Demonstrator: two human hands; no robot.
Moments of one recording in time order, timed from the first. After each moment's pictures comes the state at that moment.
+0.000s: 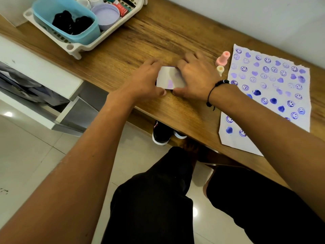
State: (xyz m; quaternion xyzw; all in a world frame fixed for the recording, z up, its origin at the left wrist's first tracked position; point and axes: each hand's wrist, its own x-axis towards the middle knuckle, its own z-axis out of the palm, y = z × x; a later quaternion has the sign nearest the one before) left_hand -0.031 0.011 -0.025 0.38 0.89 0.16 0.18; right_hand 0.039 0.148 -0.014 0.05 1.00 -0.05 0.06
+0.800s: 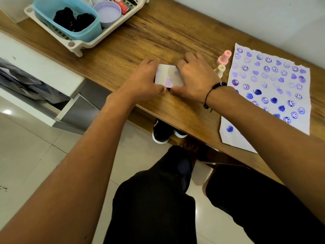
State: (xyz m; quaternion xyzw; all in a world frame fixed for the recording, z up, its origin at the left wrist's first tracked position) left_hand -0.029 0.005 -0.026 0.35 0.90 0.21 0.18; right_hand 0.041 0.138 -0.013 0.06 1.00 -0.05 0.06
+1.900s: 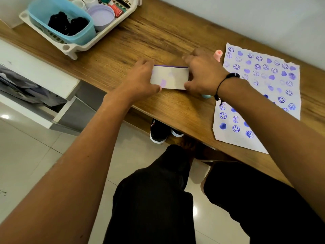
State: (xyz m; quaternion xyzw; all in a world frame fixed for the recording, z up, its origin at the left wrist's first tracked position) left_hand -0.022 0.012 -0.018 0.33 0.91 0.19 0.19; right_hand 0.052 0.164 0.002 0.11 0.99 -0.08 0.09
